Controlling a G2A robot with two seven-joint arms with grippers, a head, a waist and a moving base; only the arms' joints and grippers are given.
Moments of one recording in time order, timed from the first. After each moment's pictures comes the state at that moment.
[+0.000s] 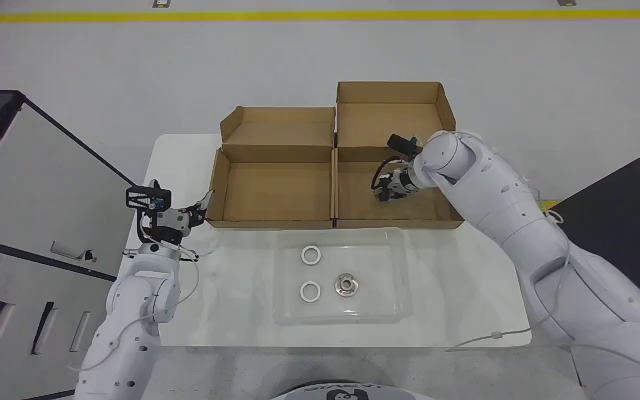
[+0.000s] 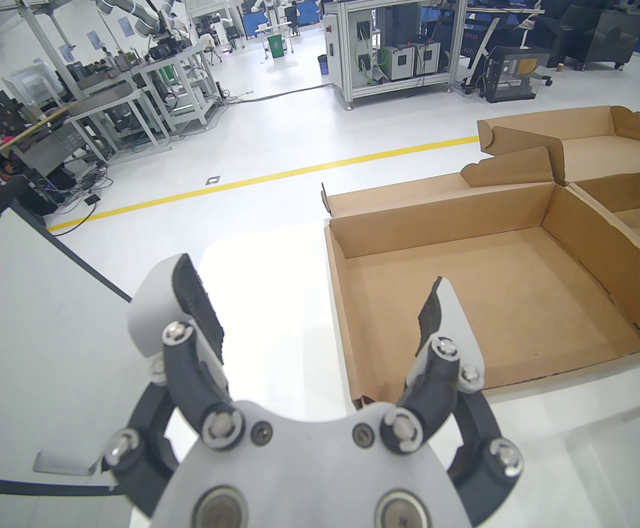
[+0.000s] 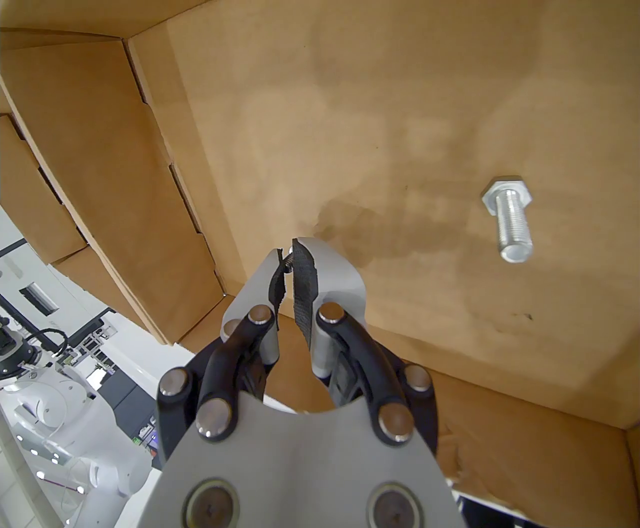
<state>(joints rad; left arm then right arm) 1.73 -1.15 -1.60 -1.80 1.33 0.00 0.00 -0.54 -1.20 0.59 -0.85 -0.08 0.35 1.07</state>
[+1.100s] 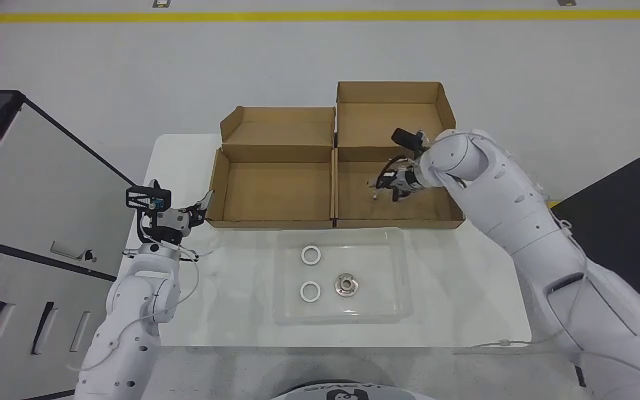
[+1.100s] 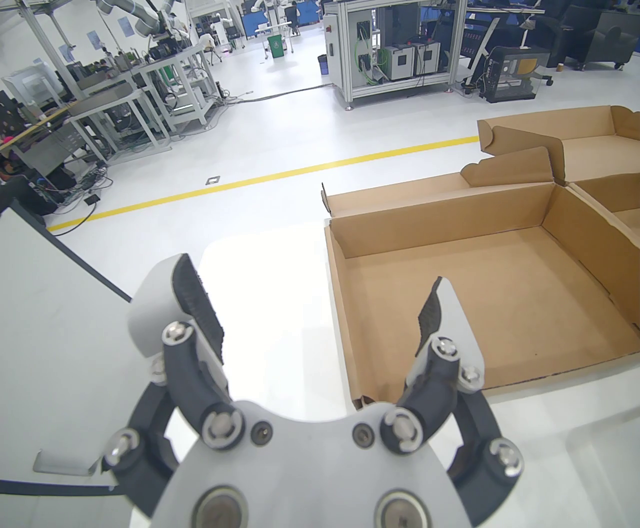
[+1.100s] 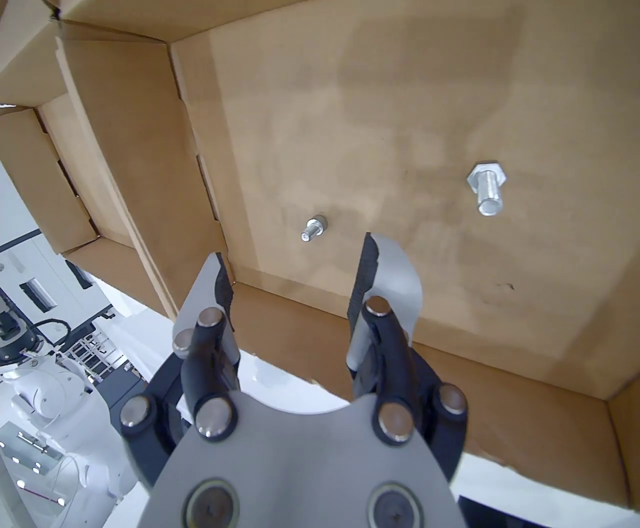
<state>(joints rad) 1.73 -1.15 -1.60 -1.80 1.33 0.00 0.00 -0.63 -1.13 0.74 -1.09 -0.19 0.41 1.11</state>
